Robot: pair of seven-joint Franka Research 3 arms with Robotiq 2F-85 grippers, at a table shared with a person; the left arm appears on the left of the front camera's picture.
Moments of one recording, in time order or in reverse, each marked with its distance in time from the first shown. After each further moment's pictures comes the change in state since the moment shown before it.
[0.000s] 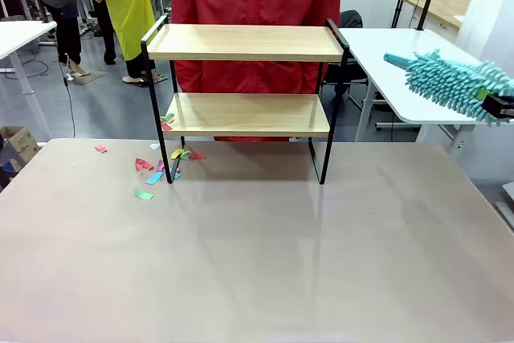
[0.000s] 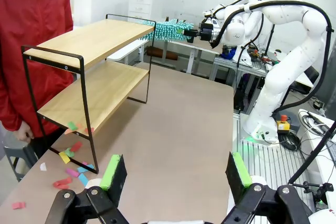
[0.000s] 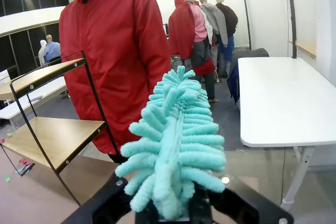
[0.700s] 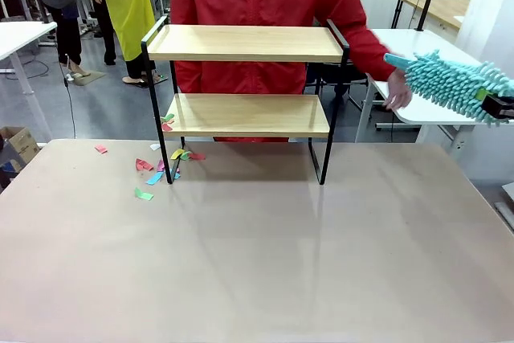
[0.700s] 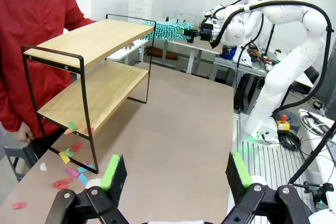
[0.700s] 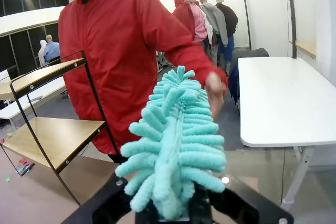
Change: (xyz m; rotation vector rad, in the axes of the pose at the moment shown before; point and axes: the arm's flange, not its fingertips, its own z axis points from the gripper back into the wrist) left arm 0.000 0.000 0.000 0.000 0.000 0.000; right arm 0.000 0.000 0.000 0.000 0.000 0.000
